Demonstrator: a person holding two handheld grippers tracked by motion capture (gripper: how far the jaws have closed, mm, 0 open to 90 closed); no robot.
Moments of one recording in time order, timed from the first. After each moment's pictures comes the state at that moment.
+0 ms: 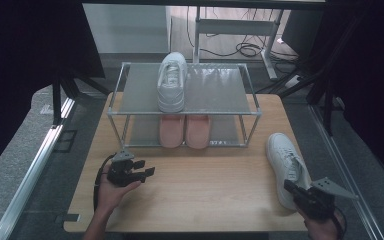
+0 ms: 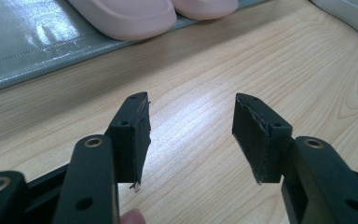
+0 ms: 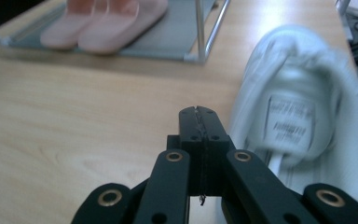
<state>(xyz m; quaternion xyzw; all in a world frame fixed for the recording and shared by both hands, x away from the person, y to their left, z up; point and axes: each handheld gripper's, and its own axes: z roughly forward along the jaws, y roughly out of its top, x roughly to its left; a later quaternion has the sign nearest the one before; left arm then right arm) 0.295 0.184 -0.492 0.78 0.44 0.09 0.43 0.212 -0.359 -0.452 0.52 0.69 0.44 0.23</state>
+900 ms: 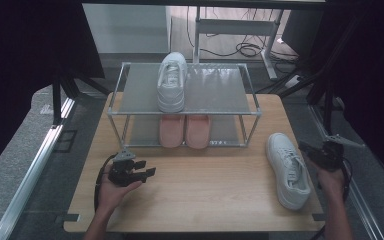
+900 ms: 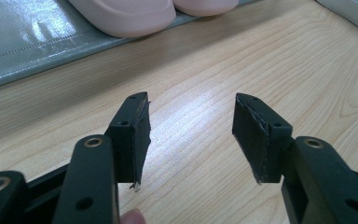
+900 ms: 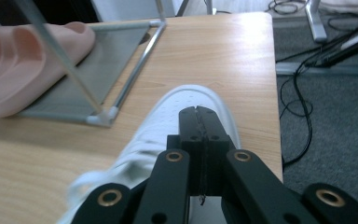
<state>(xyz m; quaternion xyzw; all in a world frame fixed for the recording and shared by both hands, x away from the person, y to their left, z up) 0.297 0.182 -0.495 0.79 0.44 0.09 0.42 0.348 -0.436 -0.459 0.57 0.67 0.43 0.23</state>
